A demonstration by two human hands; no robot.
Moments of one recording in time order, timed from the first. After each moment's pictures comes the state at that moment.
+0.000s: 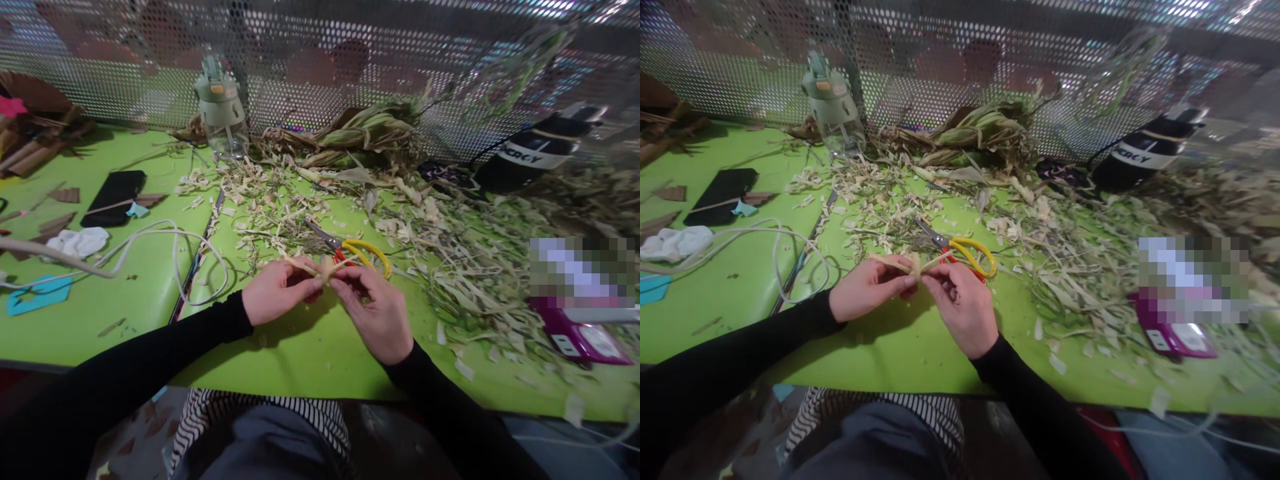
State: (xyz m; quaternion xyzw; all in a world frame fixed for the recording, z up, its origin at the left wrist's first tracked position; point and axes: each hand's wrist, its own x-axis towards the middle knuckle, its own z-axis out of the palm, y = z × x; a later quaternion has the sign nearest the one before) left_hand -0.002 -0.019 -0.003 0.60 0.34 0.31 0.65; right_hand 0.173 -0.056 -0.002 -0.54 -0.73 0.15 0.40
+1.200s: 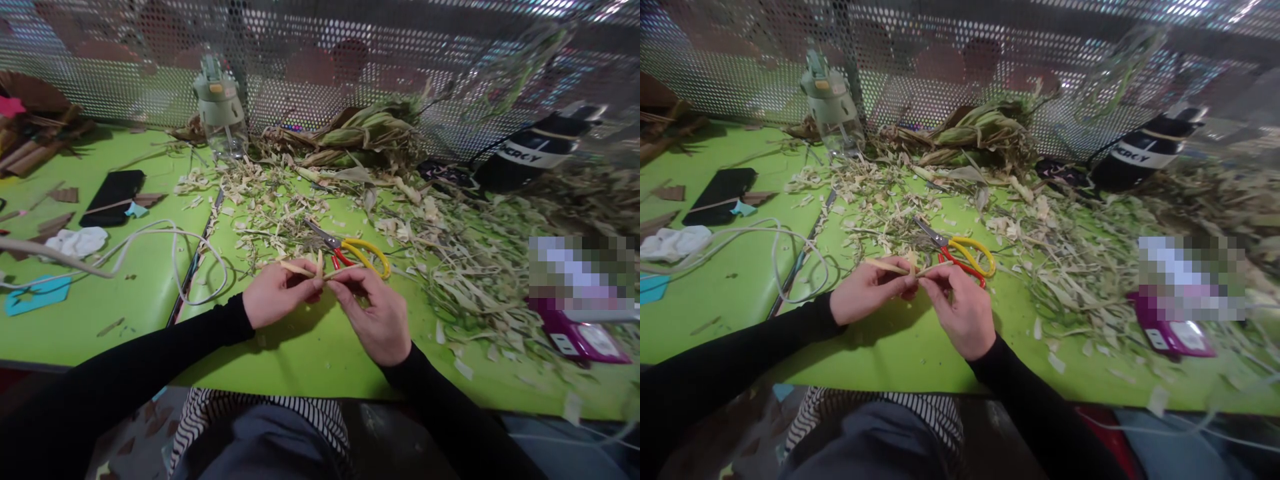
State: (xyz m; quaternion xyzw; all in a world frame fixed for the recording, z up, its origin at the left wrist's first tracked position) left_hand 0.001 -0.025 -0.004 0.59 0.35 0.33 0.65; right_hand 0.168 -0.061 -0.002 -0.51 -0.72 0.16 0.44
